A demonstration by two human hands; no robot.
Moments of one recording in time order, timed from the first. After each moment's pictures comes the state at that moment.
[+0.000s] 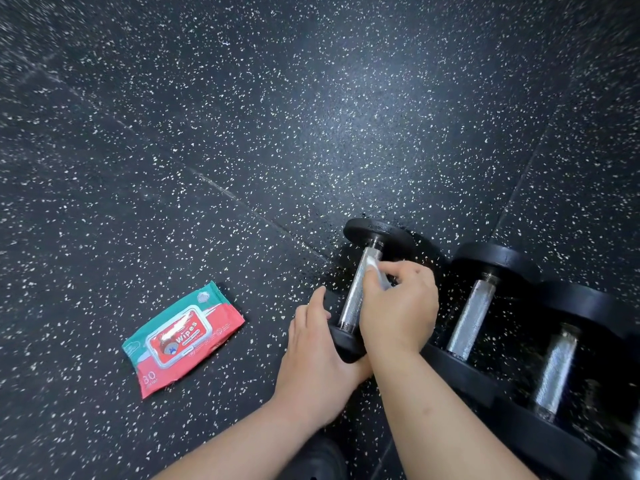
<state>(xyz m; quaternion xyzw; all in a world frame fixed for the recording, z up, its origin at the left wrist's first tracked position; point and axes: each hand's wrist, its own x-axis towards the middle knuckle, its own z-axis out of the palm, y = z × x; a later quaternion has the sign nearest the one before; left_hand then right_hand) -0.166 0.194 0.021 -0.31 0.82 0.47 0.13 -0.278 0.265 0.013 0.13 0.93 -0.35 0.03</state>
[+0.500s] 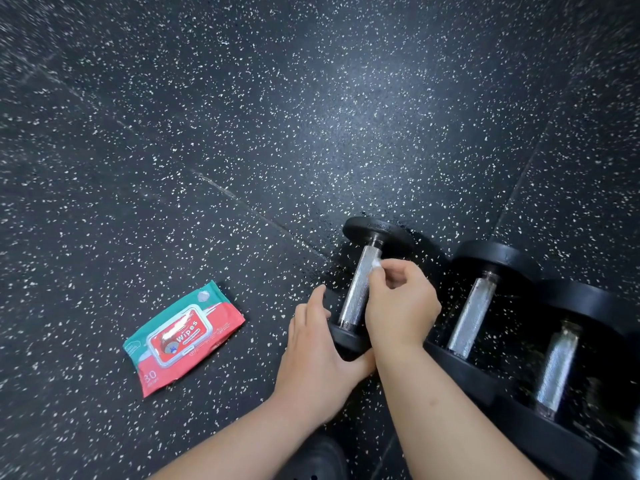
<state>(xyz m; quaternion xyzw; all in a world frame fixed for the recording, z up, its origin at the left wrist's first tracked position) -0.166 0.193 0.020 -0.31 0.82 0.47 0.12 -0.281 0.267 0.014 0.19 0.88 -0.44 0.07</state>
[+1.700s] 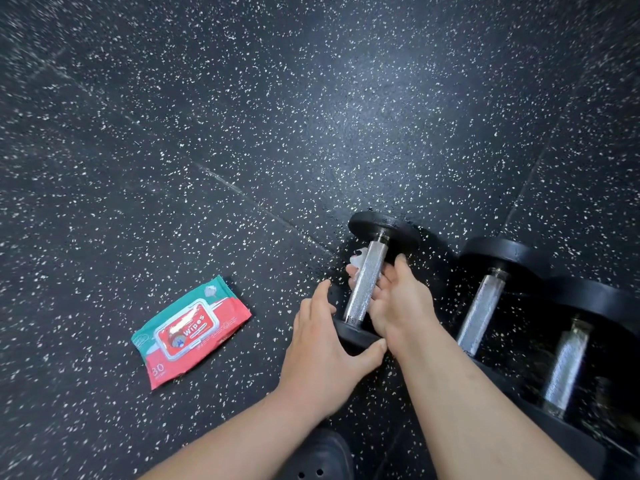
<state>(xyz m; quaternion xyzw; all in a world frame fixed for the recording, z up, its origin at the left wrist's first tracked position) -0.165 0.191 0.017 -0.31 0.82 0.46 0.12 -0.298 0.267 -0.002 0.37 0.50 -0.72 0.31</state>
